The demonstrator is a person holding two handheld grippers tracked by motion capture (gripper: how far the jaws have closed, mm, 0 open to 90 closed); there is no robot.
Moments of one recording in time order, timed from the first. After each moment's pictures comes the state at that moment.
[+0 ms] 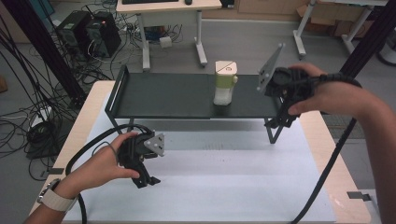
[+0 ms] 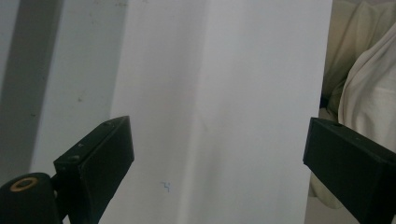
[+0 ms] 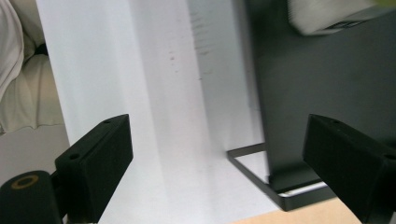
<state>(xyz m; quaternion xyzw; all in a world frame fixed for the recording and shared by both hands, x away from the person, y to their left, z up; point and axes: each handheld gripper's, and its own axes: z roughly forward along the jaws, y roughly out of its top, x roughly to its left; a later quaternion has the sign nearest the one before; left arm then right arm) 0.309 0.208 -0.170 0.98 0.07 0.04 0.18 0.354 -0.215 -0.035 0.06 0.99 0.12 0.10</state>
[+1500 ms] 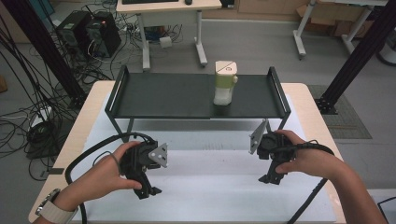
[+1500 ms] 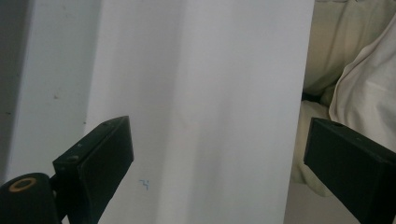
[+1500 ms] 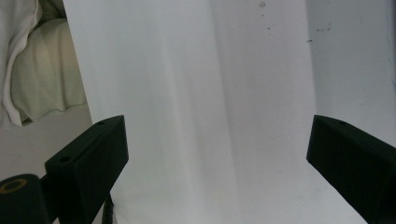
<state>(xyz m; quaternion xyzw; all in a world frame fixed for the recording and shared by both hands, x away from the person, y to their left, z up) 0.289 0.196 -0.172 0.98 0.07 0.04 0.16 0.335 -0.217 -0.168 0.07 0.99 0.10 0.02</state>
